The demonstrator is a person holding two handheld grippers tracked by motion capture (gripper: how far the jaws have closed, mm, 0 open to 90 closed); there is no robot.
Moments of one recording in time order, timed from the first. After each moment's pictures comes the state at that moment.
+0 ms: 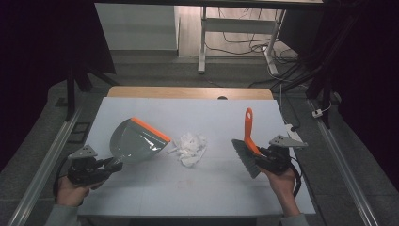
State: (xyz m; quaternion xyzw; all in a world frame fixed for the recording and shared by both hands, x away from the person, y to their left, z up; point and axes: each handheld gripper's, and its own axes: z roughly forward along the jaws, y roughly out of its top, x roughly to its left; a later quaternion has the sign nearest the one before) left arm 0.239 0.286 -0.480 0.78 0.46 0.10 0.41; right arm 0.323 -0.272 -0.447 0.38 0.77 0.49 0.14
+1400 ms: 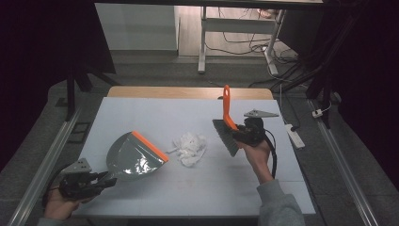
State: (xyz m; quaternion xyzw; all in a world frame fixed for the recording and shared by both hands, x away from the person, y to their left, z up) left arm 0.211 0.299 -0.494 0.81 0.42 0.07 0.39; right arm 0.397 -0.203 -0.433 0.39 0.77 0.49 0.11
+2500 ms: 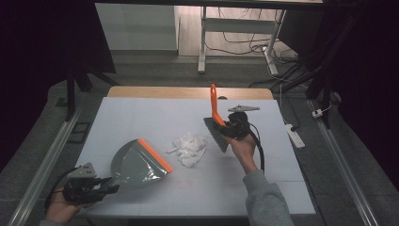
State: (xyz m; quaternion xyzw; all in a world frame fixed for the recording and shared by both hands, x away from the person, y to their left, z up) left arm 0.207 0.289 -0.503 0.84 0.40 0.05 0.36; right arm 0.425 -0.167 -0.449 0.41 0.79 0.45 0.12
